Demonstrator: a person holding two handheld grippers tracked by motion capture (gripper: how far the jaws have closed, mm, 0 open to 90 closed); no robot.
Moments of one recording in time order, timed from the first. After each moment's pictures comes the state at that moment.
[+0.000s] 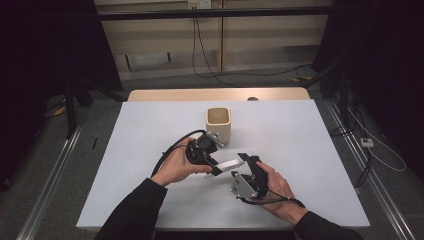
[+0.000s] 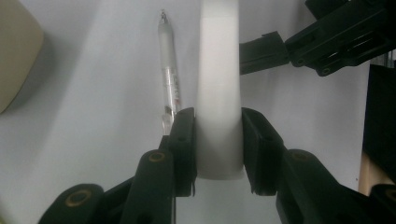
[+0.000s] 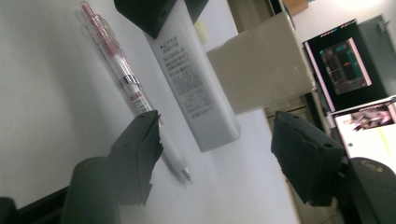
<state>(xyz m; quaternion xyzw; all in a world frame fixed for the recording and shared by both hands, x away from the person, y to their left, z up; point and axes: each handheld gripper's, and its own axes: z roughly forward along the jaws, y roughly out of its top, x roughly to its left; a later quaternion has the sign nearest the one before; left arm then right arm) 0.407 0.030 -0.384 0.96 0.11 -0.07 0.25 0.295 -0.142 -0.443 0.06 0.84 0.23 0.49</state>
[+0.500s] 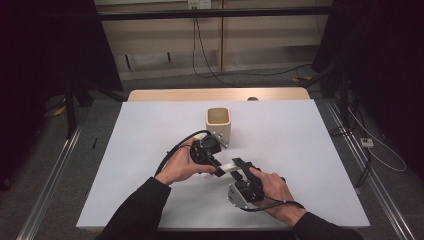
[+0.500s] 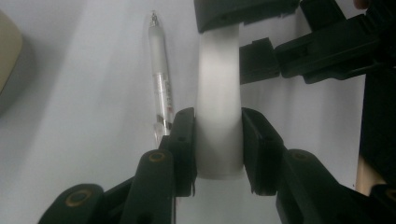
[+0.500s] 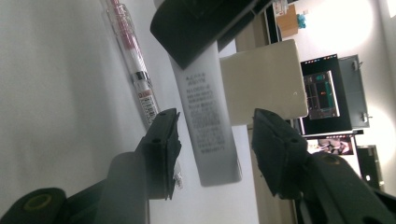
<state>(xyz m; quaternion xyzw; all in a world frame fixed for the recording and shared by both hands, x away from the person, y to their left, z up) 0.409 0.019 -0.388 0.96 0.11 -0.09 0.25 0.289 -0.133 -0.452 -0.02 0.83 0.19 0.53</state>
